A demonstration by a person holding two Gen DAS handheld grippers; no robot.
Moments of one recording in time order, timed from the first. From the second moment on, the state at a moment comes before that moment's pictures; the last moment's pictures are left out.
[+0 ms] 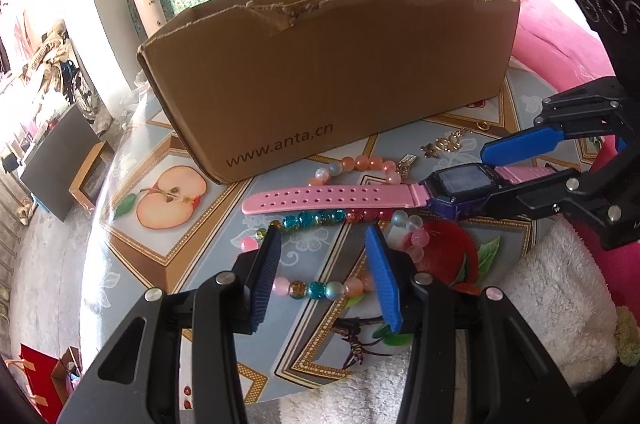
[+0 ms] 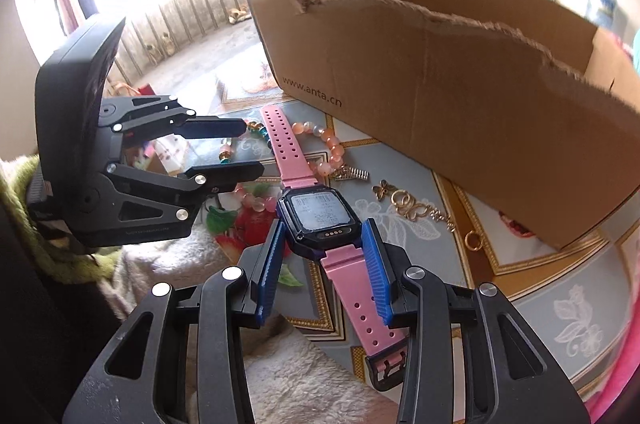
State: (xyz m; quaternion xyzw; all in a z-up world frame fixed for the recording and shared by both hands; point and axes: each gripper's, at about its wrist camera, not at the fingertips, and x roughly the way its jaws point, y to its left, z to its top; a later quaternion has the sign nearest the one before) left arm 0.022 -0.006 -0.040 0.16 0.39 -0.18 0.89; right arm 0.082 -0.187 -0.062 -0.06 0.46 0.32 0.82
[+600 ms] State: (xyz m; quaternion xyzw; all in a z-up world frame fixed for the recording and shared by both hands) left arm 0.021 -0.022 -0.036 0.25 0.34 -0.19 0.88; right arm 0.100 -0.222 -0.060 0.09 0.50 0.38 0.77
